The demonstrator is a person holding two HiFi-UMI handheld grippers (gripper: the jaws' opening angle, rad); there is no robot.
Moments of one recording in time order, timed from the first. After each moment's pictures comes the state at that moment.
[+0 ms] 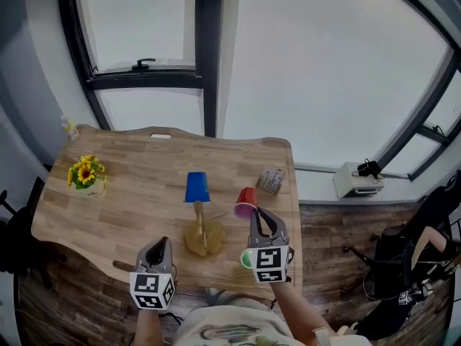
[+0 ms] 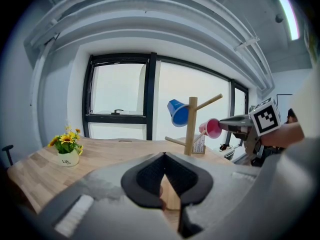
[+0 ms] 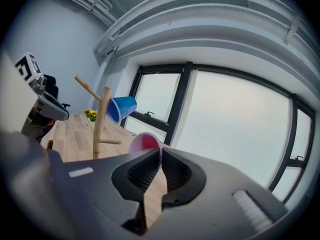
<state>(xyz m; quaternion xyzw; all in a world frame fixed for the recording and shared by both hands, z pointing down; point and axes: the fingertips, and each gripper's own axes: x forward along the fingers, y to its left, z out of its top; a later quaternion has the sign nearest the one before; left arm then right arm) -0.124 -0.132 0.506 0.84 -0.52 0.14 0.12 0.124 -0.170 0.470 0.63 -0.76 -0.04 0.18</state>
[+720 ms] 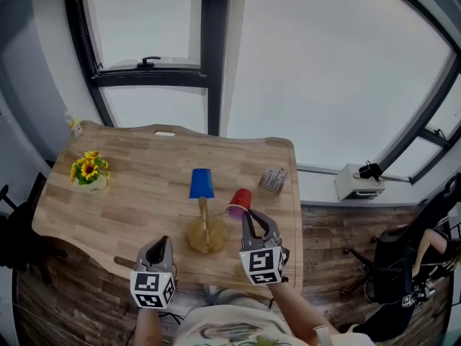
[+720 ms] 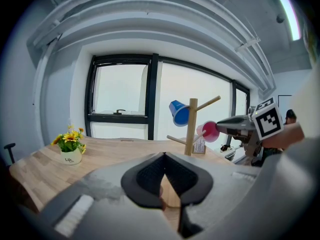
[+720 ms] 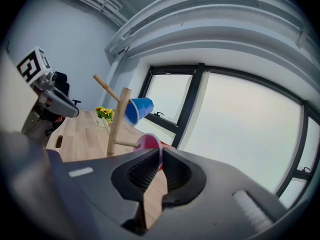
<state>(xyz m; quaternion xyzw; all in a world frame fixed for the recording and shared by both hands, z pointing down) -0.133 -0.122 0.505 0.83 -0.53 0.13 0.12 0.087 -0.161 0.475 0.59 -0.78 -0.06 0.20</state>
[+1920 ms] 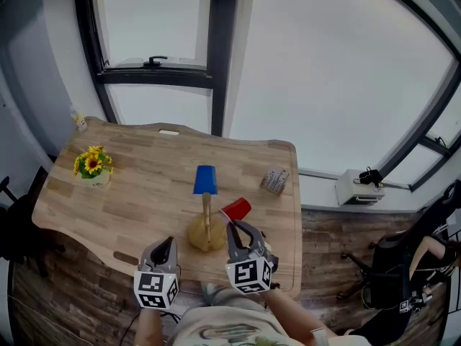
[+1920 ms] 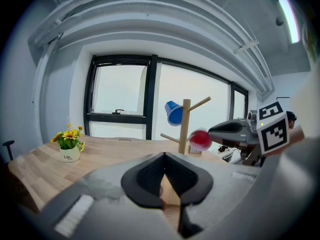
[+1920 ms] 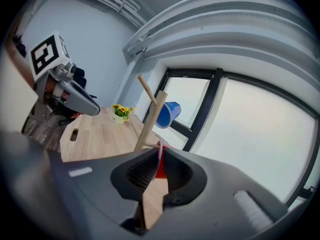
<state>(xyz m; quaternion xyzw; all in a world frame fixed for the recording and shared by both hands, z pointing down) -0.124 -0.105 0.505 0.84 -0.52 0.13 0.12 0.033 -0.133 0.489 0.52 -0.81 -0.10 0.24</state>
